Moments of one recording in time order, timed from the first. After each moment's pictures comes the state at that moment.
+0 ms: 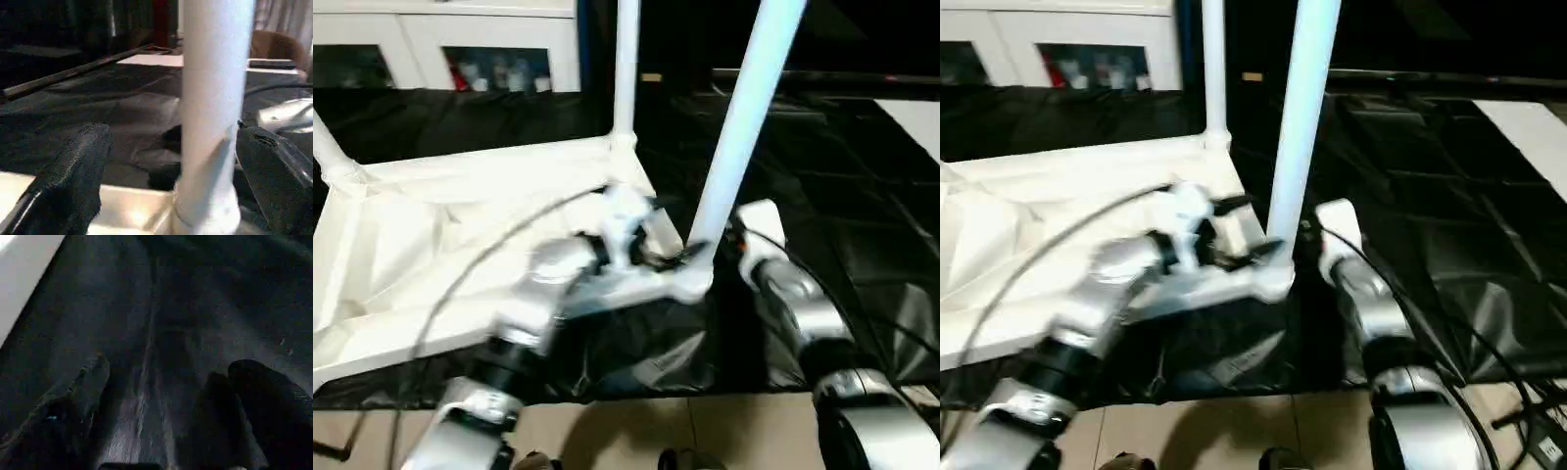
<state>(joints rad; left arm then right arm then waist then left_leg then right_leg) -0.52 0.16 -0.19 0.32 -0.18 0.05 -0.83 -0.57 -0.21 -0.03 0.86 0.03 0.01 0.24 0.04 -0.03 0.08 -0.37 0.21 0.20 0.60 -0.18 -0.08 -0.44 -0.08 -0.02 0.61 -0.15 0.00</state>
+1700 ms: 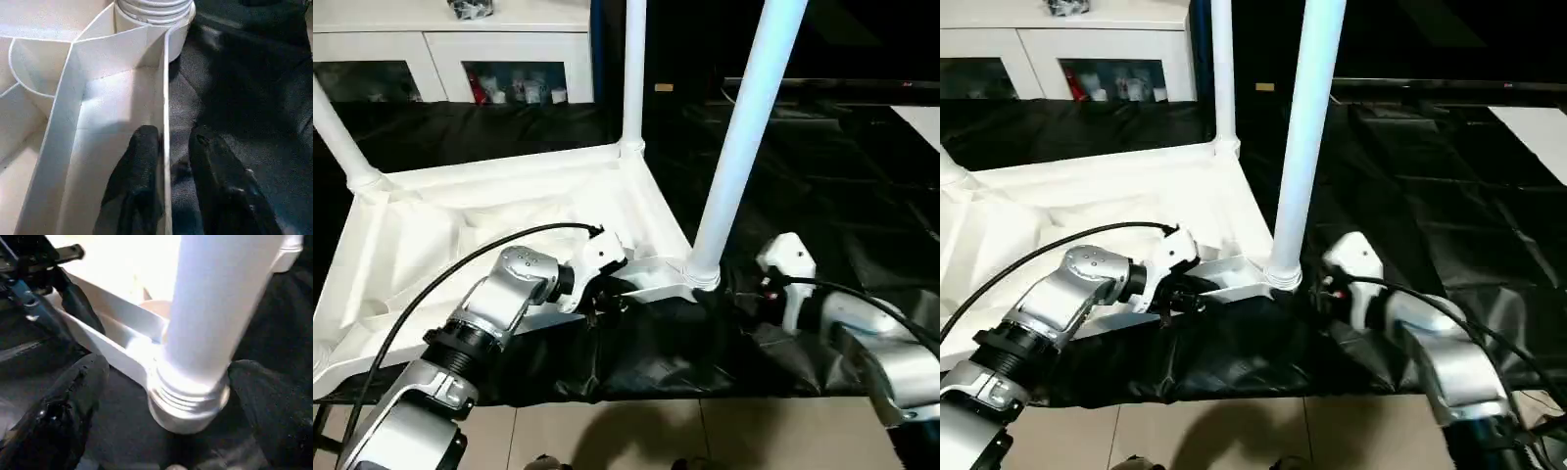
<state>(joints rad) -0.61 0.35 -0.37 0.46 -0.05 0.37 -1.11 -0.21 -0.47 0.09 0.04 0.24 0.34 0.82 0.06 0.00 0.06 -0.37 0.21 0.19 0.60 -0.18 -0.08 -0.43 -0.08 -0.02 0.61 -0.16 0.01</state>
